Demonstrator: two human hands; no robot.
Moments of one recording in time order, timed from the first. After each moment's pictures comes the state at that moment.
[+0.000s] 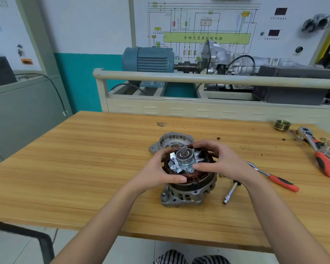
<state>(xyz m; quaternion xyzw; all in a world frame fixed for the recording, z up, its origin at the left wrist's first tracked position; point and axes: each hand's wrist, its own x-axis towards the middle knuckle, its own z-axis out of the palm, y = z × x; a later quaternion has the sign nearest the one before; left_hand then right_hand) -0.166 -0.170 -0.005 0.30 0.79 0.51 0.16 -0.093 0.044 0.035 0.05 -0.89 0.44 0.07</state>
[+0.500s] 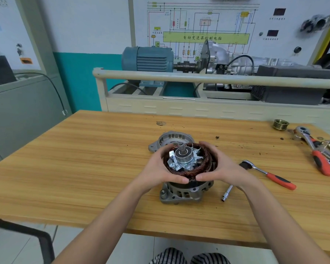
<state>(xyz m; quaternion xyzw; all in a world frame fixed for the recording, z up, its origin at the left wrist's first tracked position) -0.162 -0.161 -0.012 0.28 0.76 0.57 0.13 -0.083 0.048 0.018 0.03 -0.86 0.50 0.00</state>
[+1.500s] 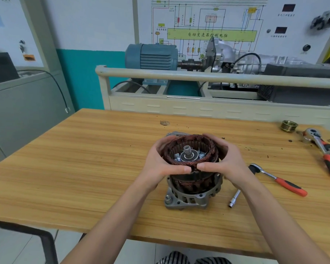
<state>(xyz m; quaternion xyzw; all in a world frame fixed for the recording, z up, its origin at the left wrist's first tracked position) -0.165 -0.162 0.003 0.25 0.68 0.69 0.06 -0.093 0.032 0.030 0.02 -0.83 0.54 0.15</state>
